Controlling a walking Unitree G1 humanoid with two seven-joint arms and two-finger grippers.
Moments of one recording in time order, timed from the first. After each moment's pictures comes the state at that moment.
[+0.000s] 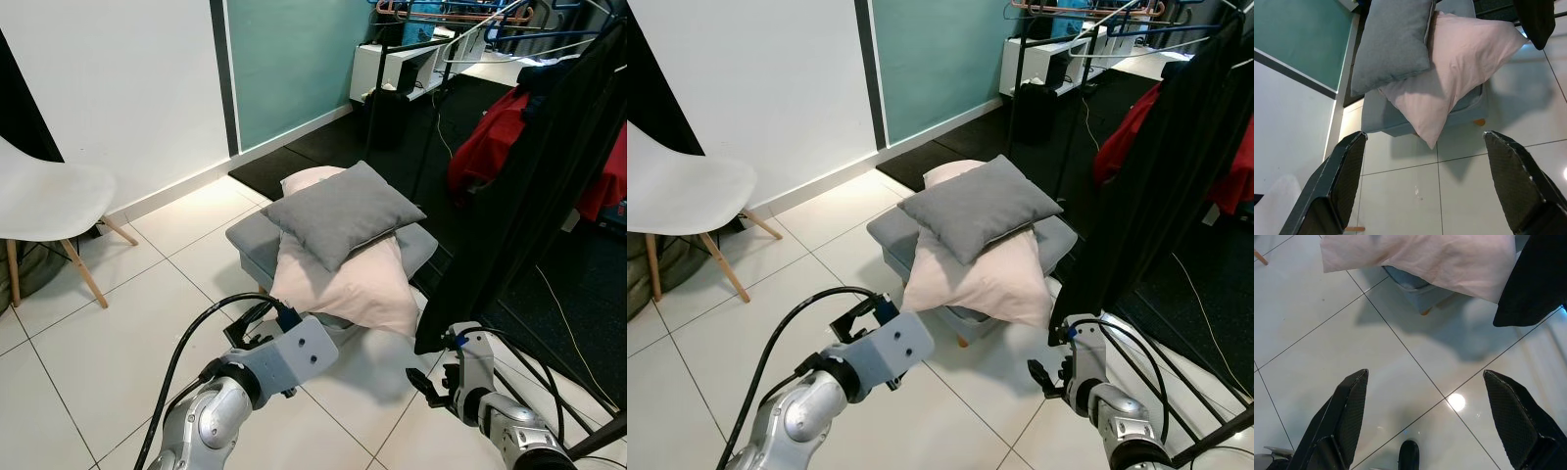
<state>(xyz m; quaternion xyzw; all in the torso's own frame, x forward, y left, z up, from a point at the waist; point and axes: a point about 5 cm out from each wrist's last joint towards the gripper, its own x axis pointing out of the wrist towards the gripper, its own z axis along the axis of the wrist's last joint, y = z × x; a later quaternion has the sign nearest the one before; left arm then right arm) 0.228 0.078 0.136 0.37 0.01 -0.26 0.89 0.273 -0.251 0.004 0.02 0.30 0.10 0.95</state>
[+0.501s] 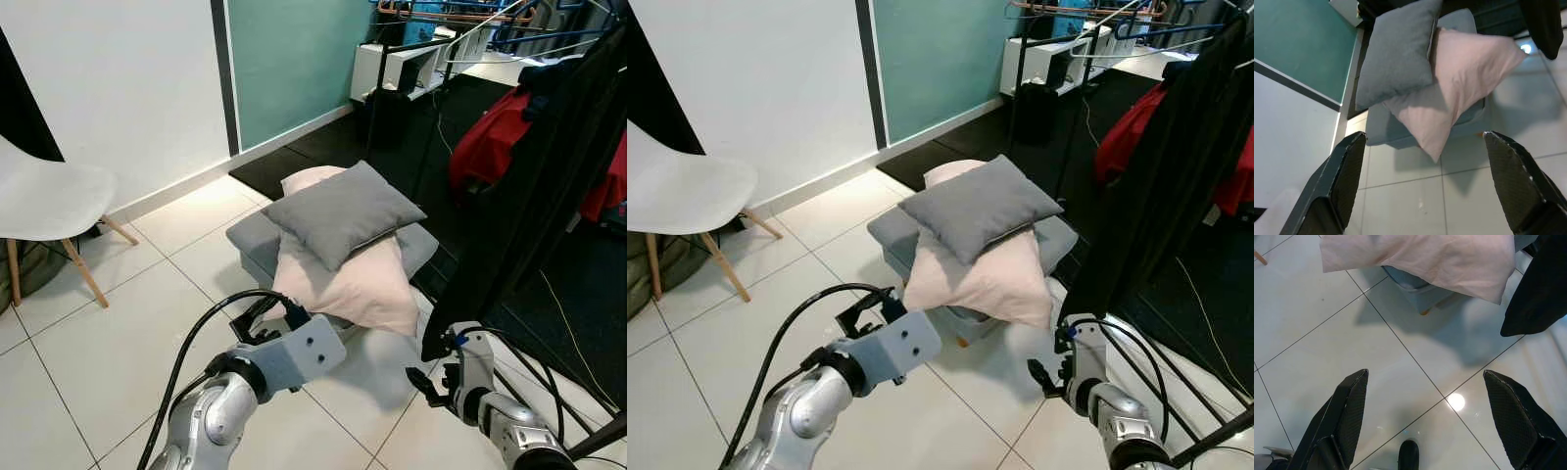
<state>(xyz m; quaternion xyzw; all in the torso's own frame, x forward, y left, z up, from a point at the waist) 0.231 0.075 0.143 0.36 -0.02 -0.26 0.89 0.273 -0.251 0.004 0.02 0.30 0.10 0.95</state>
